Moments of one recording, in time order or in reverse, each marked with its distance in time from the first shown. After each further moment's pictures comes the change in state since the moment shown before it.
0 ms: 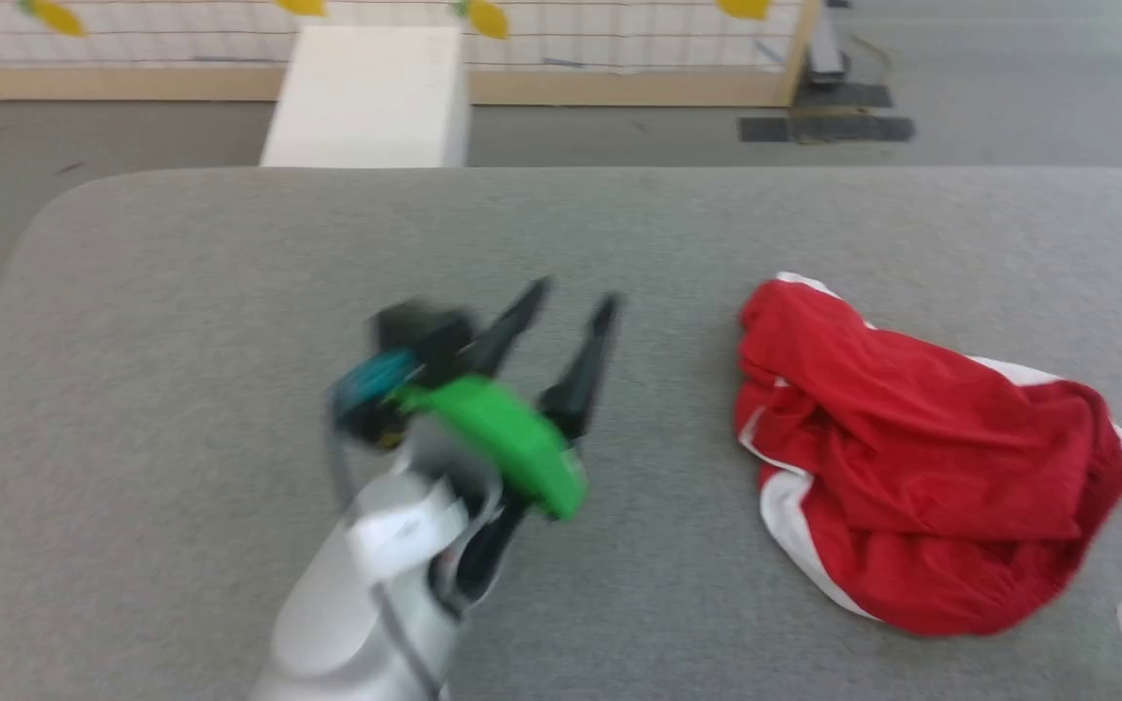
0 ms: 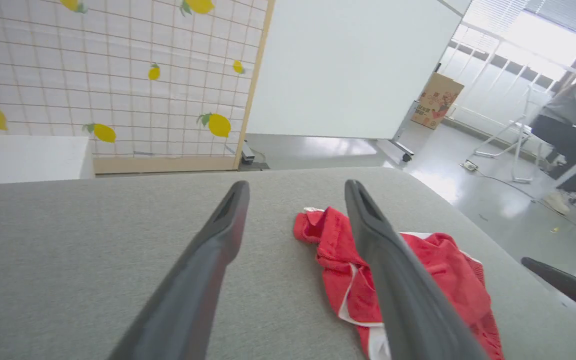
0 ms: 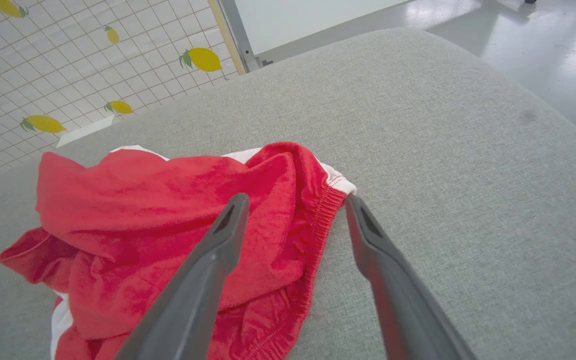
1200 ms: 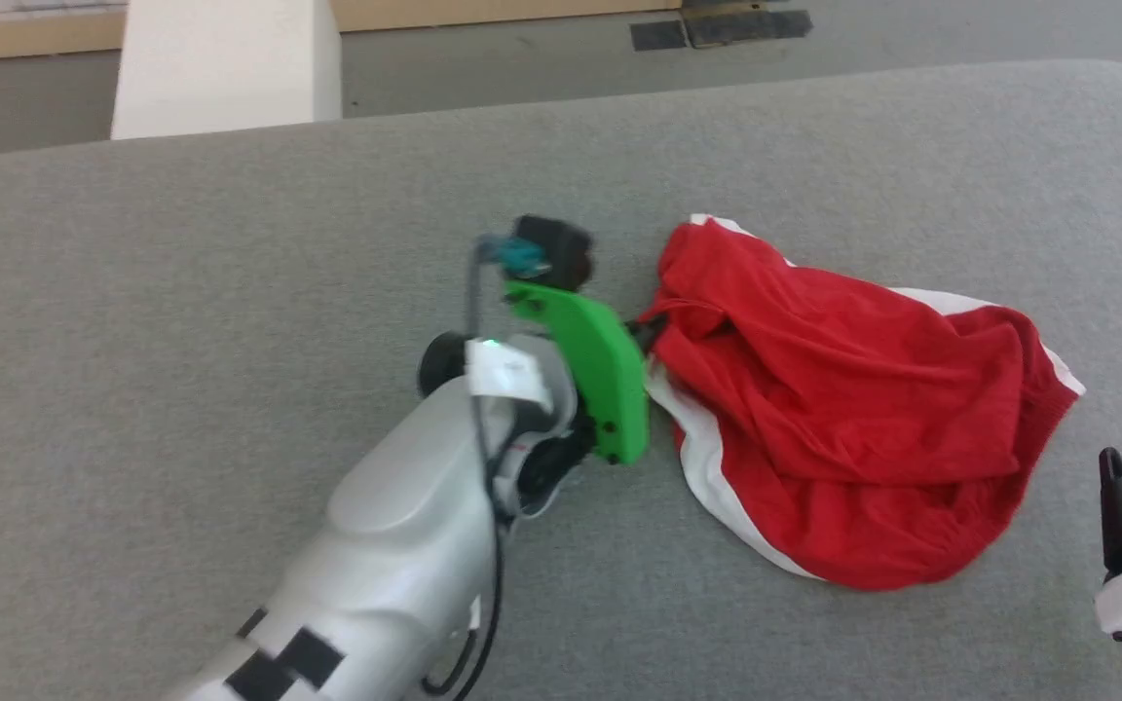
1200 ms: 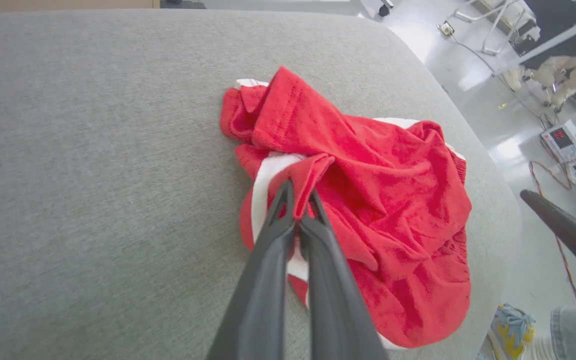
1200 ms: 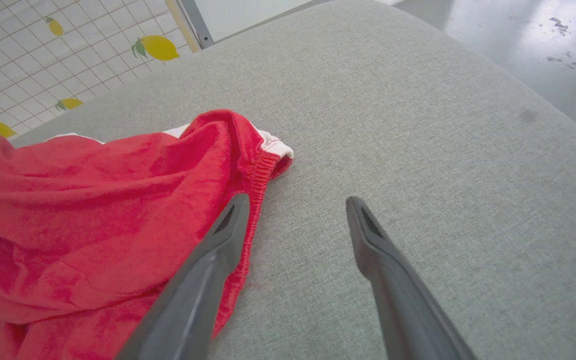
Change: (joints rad) left arm -0.354 0.010 -0.347 0.354 -0.356 0.103 0.272; right arm -0.010 0.000 0.047 0.027 0.032 0.000 -0.058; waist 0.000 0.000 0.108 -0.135
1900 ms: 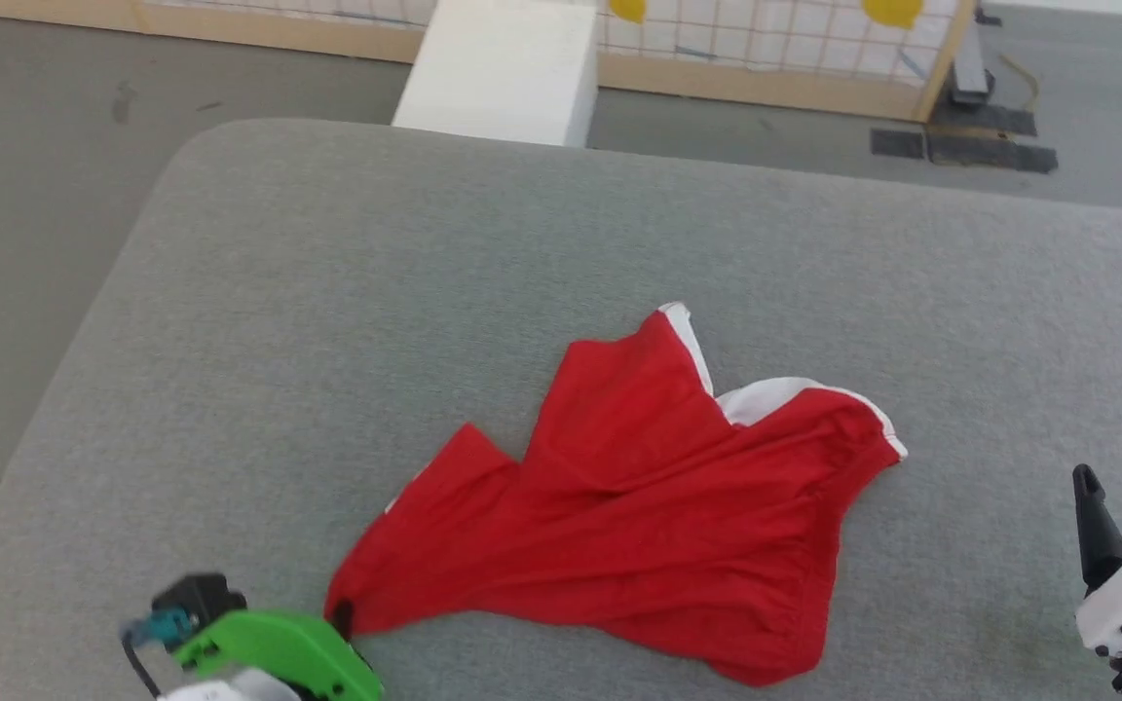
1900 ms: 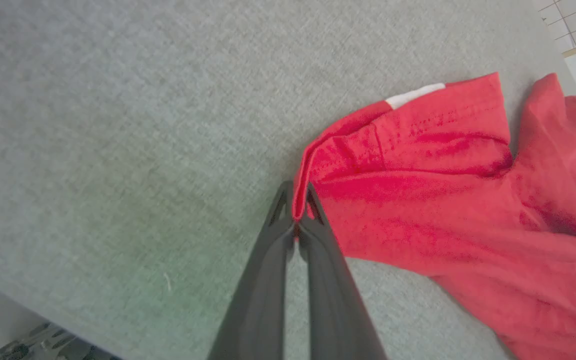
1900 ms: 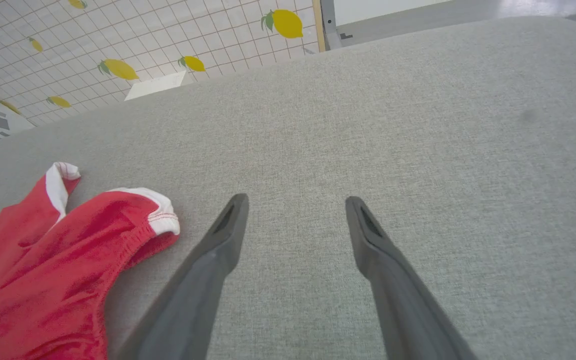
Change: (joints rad) left arm 0.741 0.273 0.355 -0.391 -0.224 0.378 -0.208; right arm 0.028 0.000 0.033 -0.035 -0.030 0.000 0.061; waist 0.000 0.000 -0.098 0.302
